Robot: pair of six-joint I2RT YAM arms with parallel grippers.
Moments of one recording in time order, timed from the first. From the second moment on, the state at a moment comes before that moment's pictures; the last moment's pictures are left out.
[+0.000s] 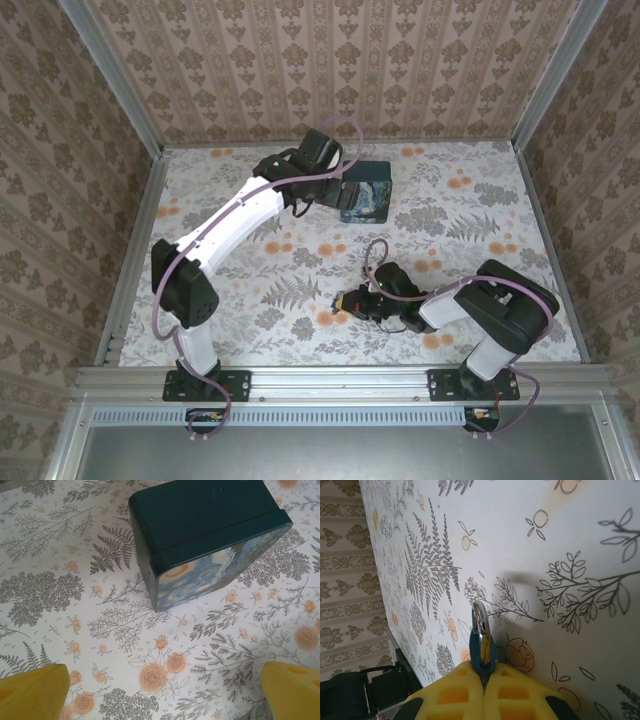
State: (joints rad) left arm -0.75 1.83 1.83 -0.88 -0.08 -0.25; right arm 0.73 1.64 0.36 0.65 -0.43 1.16
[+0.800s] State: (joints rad) left arm -0.60 1.73 1.56 -0.77 -0.03 -0.32; right arm 0.41 1.06 0.38 0.18 -0.37 1.03
